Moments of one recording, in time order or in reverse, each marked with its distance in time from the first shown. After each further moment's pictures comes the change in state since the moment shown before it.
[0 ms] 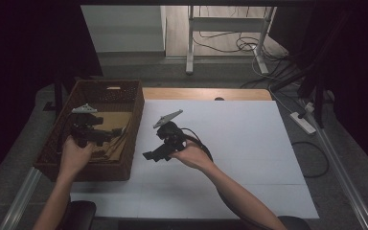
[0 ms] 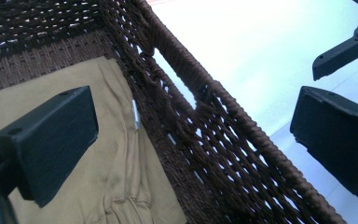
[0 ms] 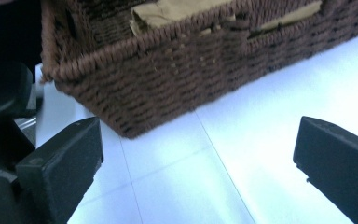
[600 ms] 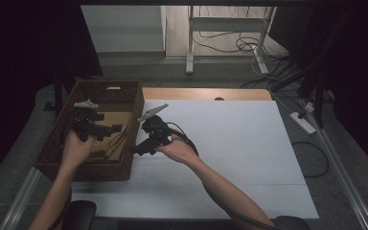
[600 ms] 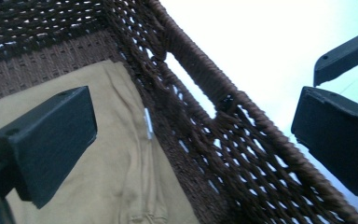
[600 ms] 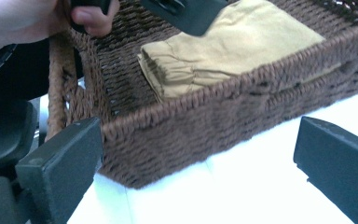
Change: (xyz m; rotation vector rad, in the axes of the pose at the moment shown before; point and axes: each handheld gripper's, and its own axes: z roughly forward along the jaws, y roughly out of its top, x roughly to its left) left arm 0.019 0.010 0.013 0.018 -0.024 0.001; right arm 0.008 0.035 0.025 -0.055 0.023 -0.021
